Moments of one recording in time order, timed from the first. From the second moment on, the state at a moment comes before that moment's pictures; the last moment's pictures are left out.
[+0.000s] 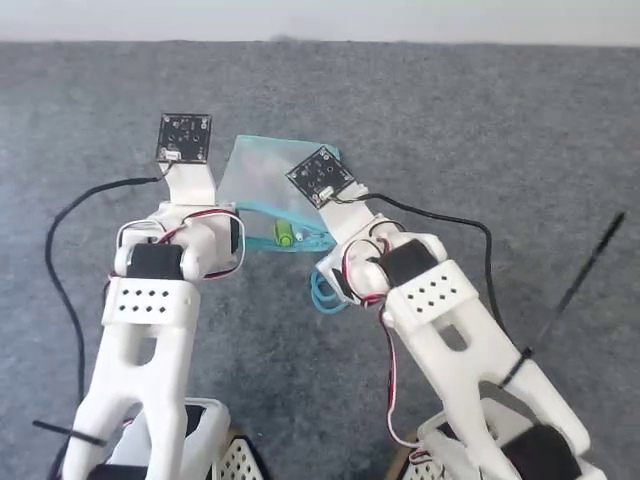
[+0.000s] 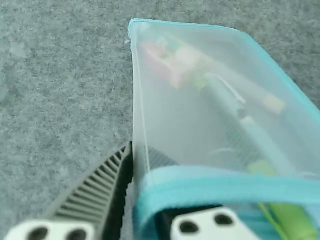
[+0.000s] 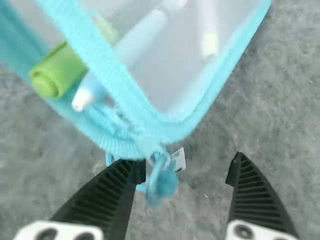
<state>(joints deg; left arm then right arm) -3.5 -33.9 47.7 53.0 5.7 -34.1 -24.3 37.9 55.1 9.9</state>
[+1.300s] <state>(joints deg) -4.0 -38.2 44.0 54.7 6.2 -37.8 -38.9 11.0 76.8 17.9</state>
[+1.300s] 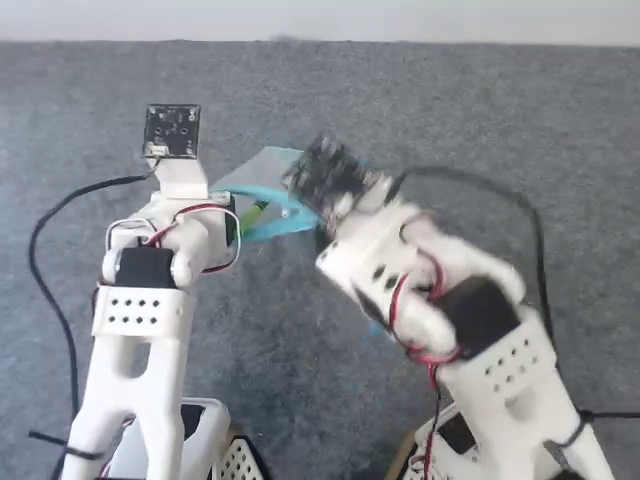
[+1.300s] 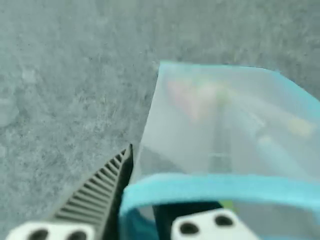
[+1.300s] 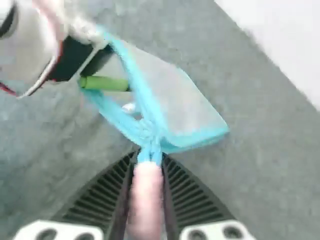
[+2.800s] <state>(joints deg) -6.4 -21.7 32.0 60.6 3.8 -43.3 -38.7 11.1 89.6 19.6</state>
